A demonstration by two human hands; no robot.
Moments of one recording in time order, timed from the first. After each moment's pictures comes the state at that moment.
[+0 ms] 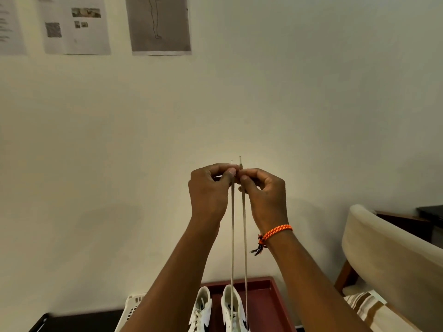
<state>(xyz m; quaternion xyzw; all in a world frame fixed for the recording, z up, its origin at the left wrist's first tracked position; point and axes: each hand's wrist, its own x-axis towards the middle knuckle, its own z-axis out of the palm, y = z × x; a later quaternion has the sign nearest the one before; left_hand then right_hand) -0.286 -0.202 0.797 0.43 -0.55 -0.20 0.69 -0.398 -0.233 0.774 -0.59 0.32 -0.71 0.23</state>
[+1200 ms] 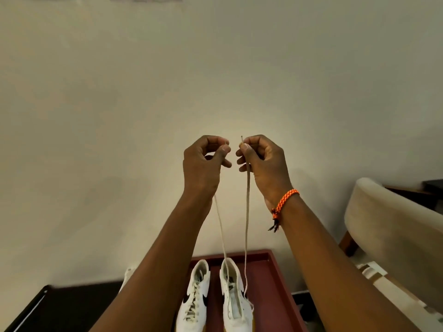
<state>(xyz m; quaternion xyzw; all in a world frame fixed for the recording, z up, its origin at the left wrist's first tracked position) -0.271 -0.243 0.774 0.42 -0.56 -0.21 0.69 -0.407 -0.269 0.768 -0.61 0.33 -0.65 0.30</state>
